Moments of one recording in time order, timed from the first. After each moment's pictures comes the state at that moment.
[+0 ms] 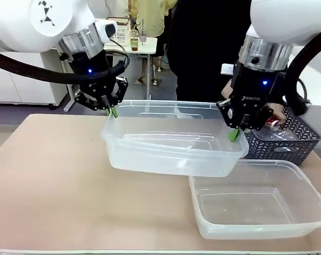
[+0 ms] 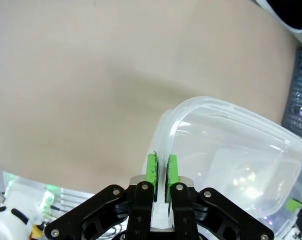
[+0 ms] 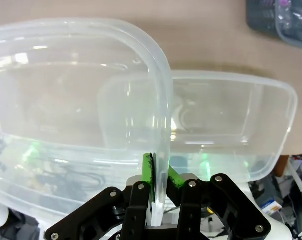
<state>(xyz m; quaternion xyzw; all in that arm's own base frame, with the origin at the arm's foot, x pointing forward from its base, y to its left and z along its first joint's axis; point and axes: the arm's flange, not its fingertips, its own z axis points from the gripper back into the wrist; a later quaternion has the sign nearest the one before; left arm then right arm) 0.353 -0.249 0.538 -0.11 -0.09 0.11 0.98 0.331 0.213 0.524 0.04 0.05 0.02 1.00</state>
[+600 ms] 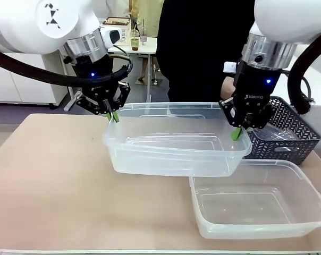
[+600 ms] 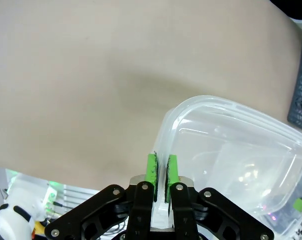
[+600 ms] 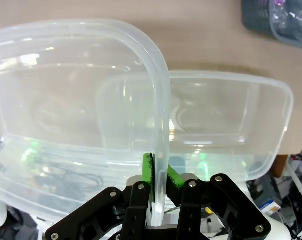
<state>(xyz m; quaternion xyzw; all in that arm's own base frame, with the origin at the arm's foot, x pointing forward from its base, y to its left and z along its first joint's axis) 0.354 -0.252 0.533 -0.11 -0.07 0.10 0.99 0.329 0.211 0.528 0.04 0.04 0.02 1.00</state>
